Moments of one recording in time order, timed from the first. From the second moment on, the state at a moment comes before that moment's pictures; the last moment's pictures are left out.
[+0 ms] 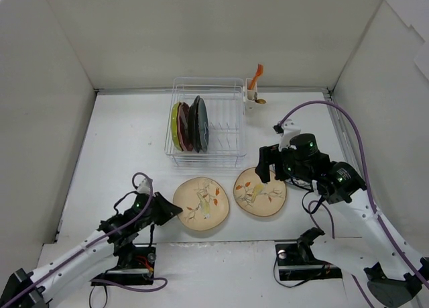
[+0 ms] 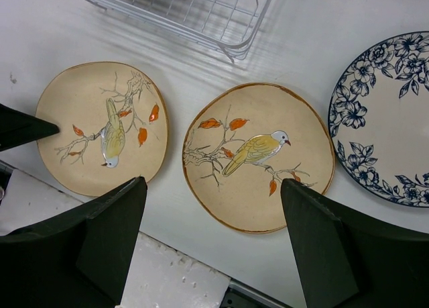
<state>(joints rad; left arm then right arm) -0.71 0.57 0.13 -0.20 -0.02 -1.22 0.58 0.91 1.10 -0.87 0.01 0.23</state>
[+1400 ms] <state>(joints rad) -0.77 1.48 1.89 -1.00 -0.46 -0.54 0.58 0.89 1.17 -0.87 0.05 0.21</state>
